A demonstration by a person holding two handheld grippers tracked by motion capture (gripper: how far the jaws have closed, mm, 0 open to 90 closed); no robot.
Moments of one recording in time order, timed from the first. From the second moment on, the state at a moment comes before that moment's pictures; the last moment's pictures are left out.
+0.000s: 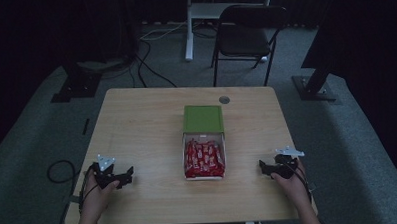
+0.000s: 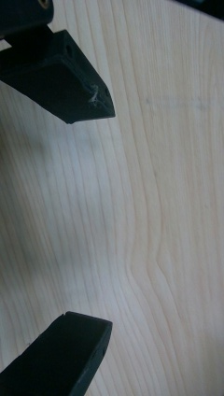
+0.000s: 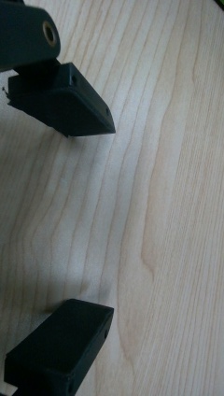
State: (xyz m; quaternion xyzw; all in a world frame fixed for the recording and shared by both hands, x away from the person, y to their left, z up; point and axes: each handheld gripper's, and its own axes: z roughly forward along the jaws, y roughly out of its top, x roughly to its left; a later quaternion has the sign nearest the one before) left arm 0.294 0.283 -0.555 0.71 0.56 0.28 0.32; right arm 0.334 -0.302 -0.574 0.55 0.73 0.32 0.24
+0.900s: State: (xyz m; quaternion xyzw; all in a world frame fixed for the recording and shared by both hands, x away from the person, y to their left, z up) left arm 0.296 0.287 -0.567 0.70 0.61 0.26 0.28; right arm 0.334 -0.302 -0.574 0.55 0.73 0.32 0.24
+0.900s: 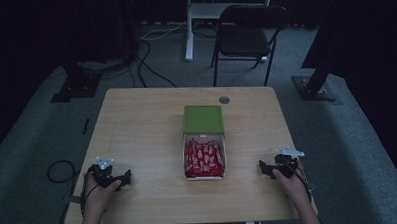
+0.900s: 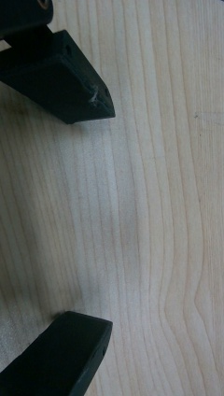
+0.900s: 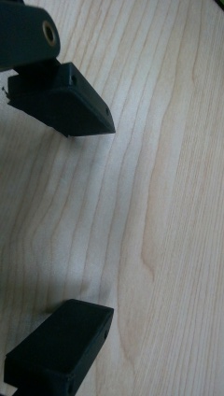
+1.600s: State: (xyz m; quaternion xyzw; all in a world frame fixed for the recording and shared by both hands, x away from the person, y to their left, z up) left arm 0.299 0.286 -0.567 0.69 0.61 0.26 0.28; right arm 0.336 -0.297 -0.574 0.55 0.73 0.32 0.24
